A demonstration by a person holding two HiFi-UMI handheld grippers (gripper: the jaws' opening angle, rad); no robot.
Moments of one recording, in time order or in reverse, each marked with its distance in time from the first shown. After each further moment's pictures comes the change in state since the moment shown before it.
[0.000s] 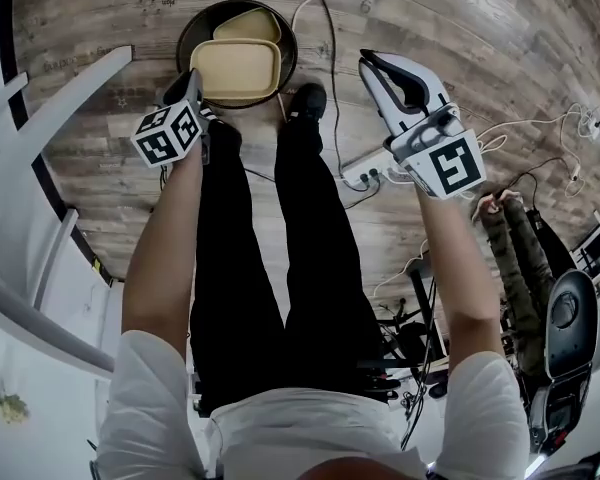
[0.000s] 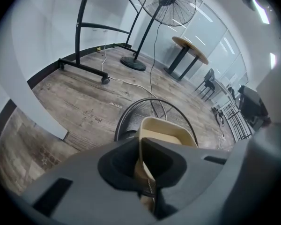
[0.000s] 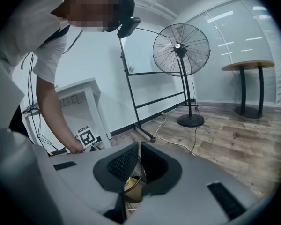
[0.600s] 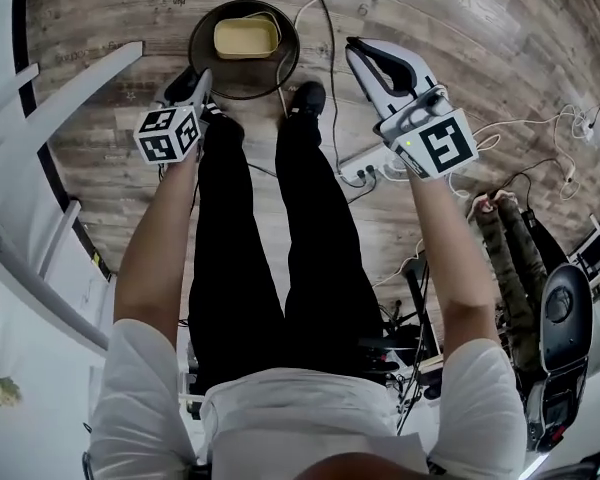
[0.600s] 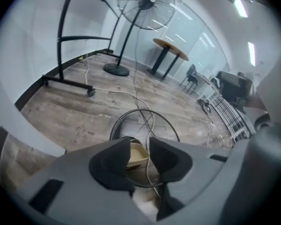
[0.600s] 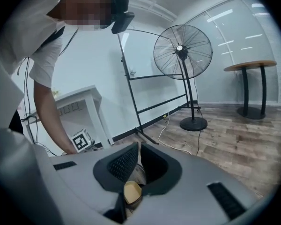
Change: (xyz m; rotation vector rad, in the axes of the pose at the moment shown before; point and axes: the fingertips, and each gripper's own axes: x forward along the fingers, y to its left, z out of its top) left arm -0.044 -0.026 0.021 0.181 -0.037 -0.098; right arm 0.005 0.011 0.039 0.011 0.007 0.032
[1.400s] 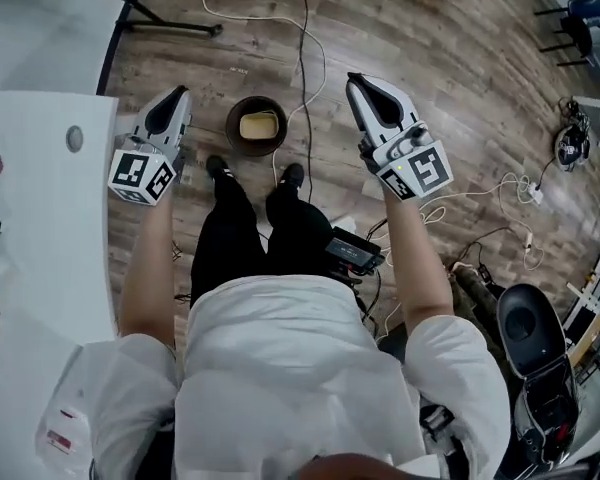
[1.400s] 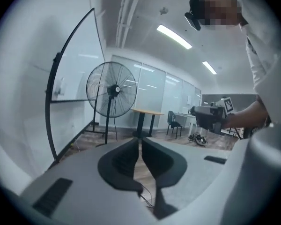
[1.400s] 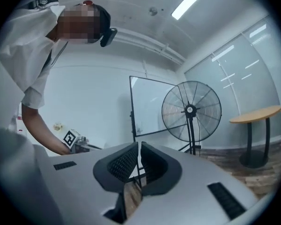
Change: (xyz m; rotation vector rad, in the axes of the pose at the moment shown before) left arm -0.392 -0.170 0.320 0.339 -0.679 -0.079; right arm -0.169 0.068 0.376 -0.119 -0.414 -0.013
